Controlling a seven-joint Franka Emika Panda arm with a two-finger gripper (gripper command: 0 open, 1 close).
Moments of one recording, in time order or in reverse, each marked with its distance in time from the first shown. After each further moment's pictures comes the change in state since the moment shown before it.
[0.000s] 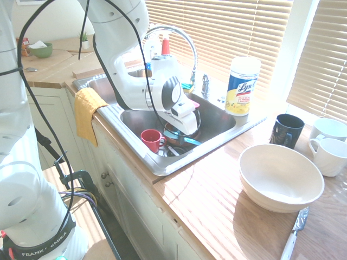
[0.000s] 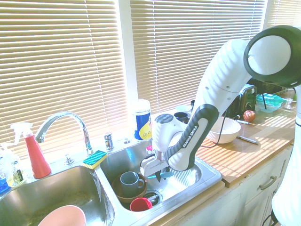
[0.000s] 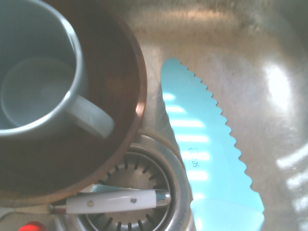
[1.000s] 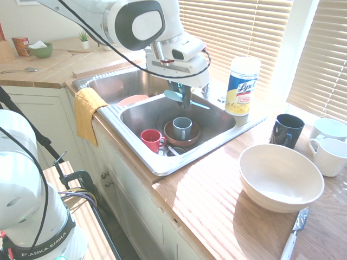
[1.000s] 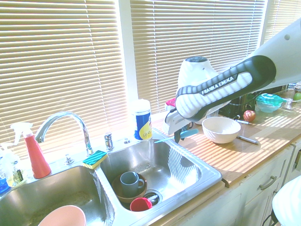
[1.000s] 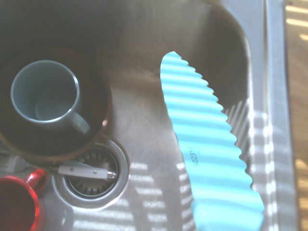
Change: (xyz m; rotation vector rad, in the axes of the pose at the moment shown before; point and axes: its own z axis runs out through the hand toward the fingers) arm 0.039 0.068 -0.191 0.066 0.063 -0.140
